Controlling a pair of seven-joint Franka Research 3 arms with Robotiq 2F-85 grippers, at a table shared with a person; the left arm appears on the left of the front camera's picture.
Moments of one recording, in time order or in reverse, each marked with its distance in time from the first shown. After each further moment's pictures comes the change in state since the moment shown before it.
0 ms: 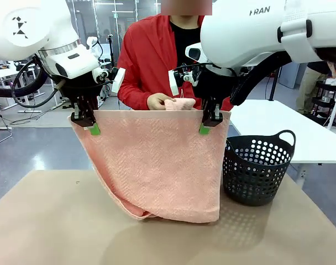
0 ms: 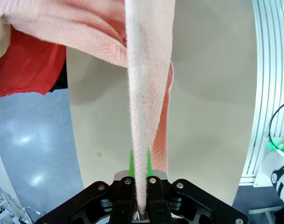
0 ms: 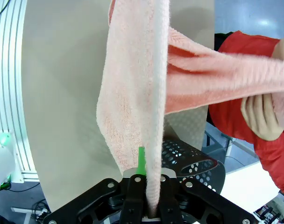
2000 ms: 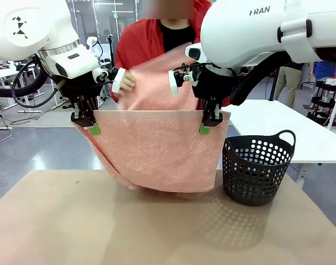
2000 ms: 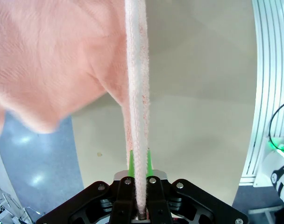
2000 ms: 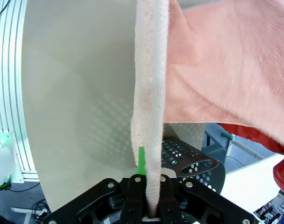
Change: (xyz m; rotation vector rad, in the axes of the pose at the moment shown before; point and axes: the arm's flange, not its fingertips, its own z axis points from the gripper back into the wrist) left arm 0.000 0.000 0.000 0.000 0.000 0.000; right arm 0.000 0.000 0.000 0.000 0.000 0.000
